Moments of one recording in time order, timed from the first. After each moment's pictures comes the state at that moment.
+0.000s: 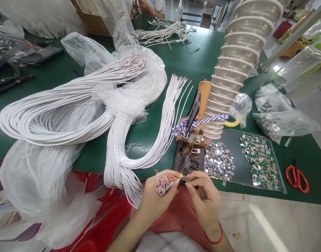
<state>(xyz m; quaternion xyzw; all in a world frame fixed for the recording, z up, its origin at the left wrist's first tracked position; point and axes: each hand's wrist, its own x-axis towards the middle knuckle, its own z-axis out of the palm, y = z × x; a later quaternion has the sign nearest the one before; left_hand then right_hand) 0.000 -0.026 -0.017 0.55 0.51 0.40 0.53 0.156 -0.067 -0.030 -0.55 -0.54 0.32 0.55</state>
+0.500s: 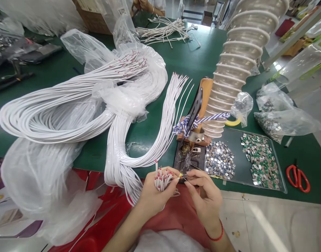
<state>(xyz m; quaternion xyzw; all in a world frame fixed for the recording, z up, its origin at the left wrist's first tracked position) -0.002 -0.018 -0.008 0.50 0.51 0.38 0.59 0.159 -0.066 -0.029 -0.56 -0.56 0.29 0.54</state>
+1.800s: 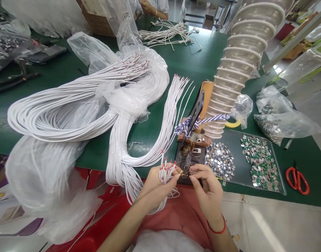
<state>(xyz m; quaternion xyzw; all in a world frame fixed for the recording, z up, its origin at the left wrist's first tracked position) 0.000 -0.002 0.001 0.47 0.54 0.32 0.62 0.170 -0.051 -0.025 -0.54 -0.57 0.29 0.54</state>
